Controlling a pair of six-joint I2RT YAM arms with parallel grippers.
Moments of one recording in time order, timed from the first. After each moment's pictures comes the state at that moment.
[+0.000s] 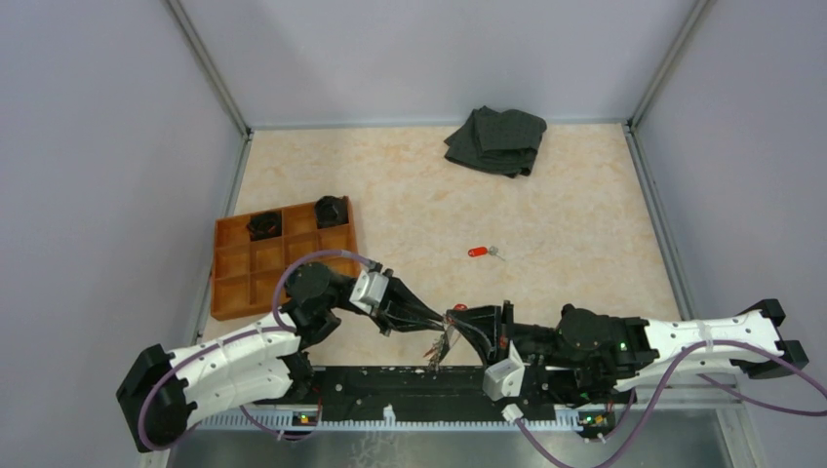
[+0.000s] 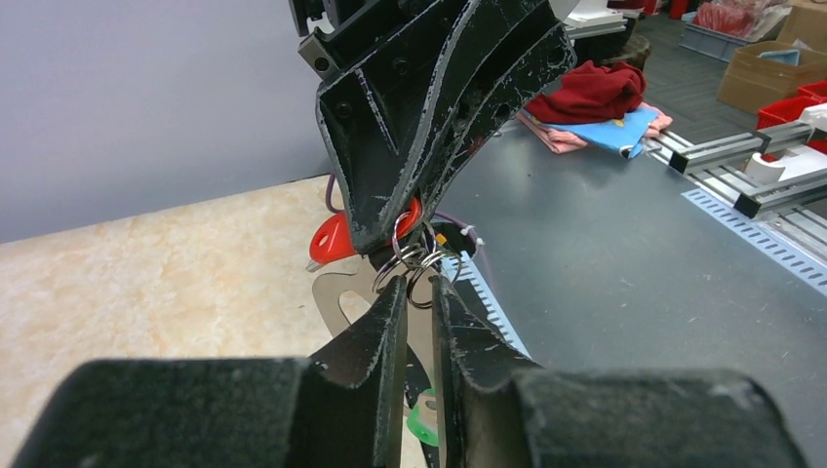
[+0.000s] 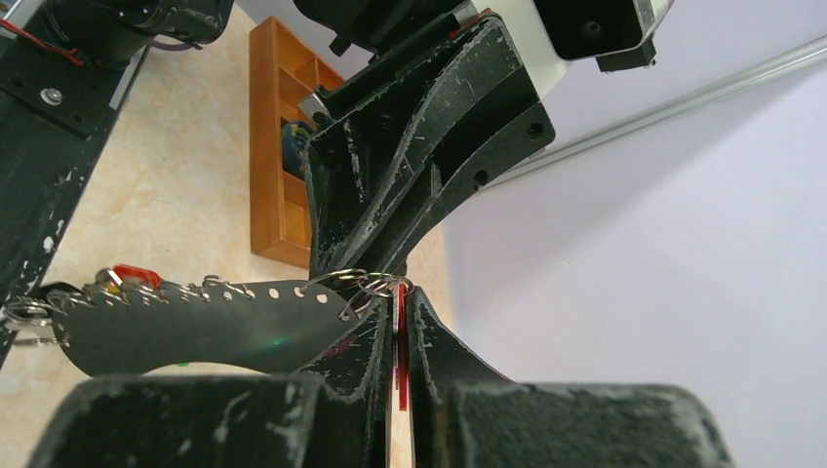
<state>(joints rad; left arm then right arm) -0.89 0.89 0.43 0.81 0.99 -0.22 1.62 0.61 0.59 0.01 0.21 -1.05</state>
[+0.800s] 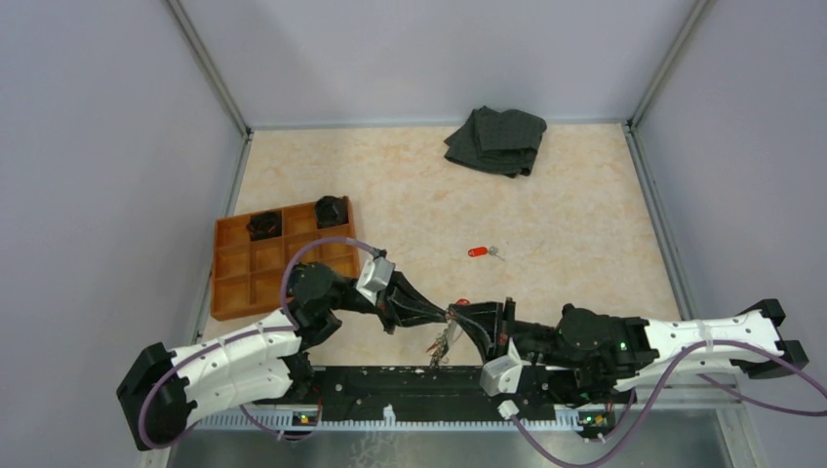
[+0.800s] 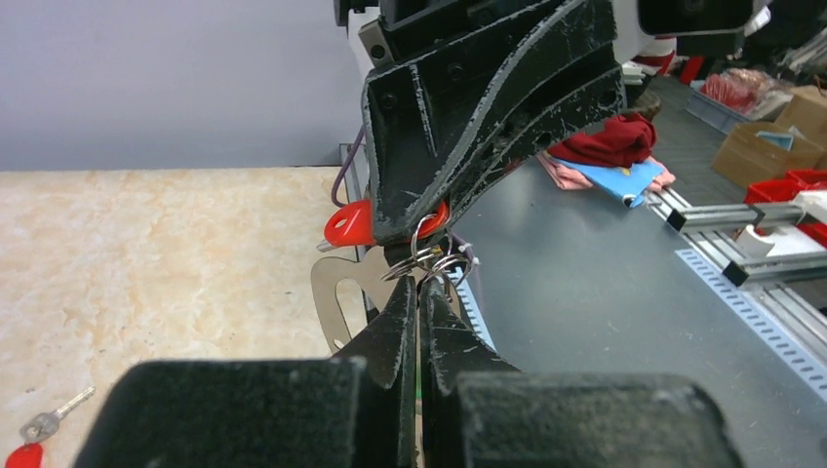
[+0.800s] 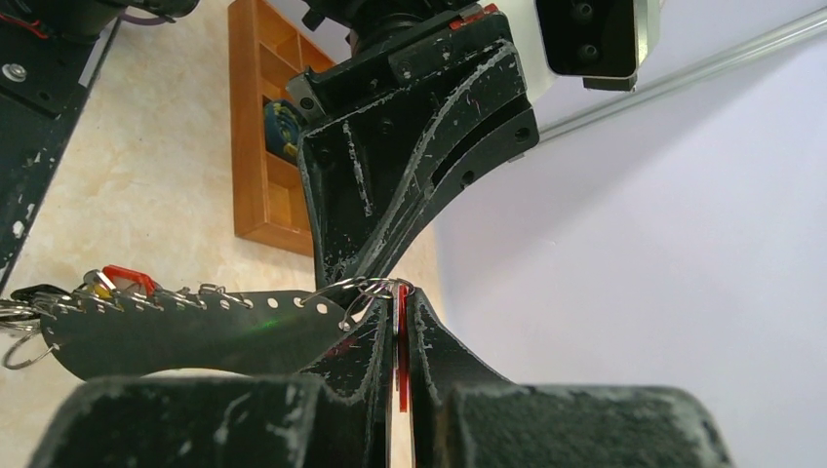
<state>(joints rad) -0.90 0.90 0.42 0.81 0.87 -0.34 1.62 0.61 0.59 0.01 0.25 -1.06</state>
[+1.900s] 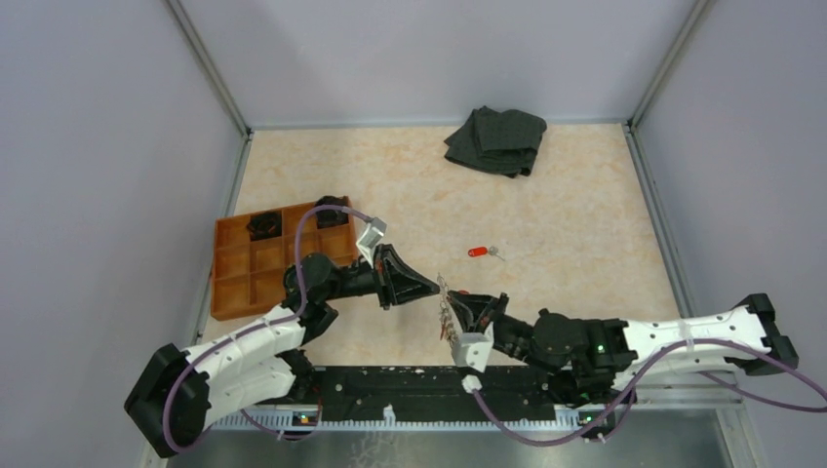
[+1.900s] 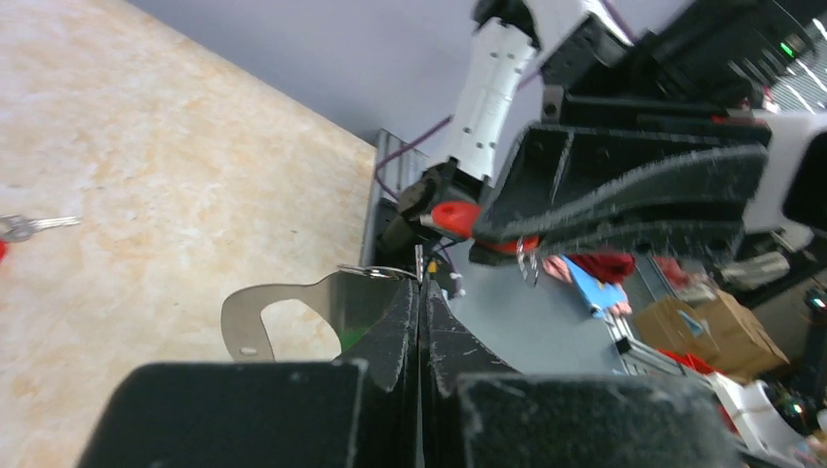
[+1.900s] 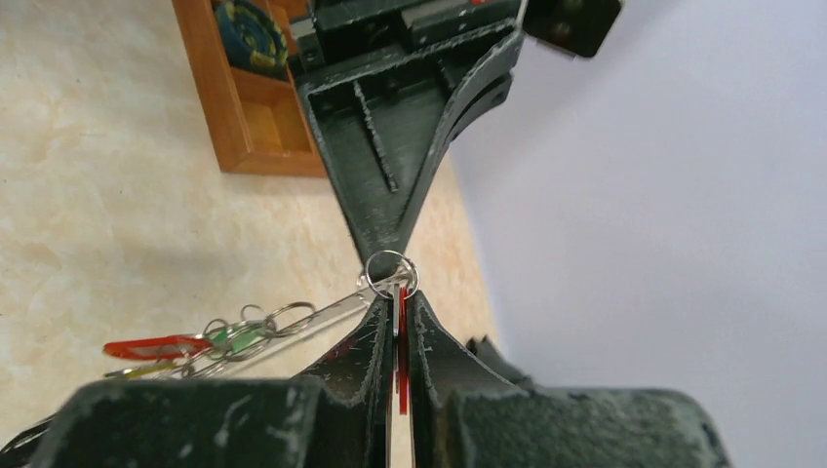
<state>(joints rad) -0.71 0.97 0.37 0.87 0.80 -0.78 1.63 0.70 0.59 0.06 0.48 -0.93</state>
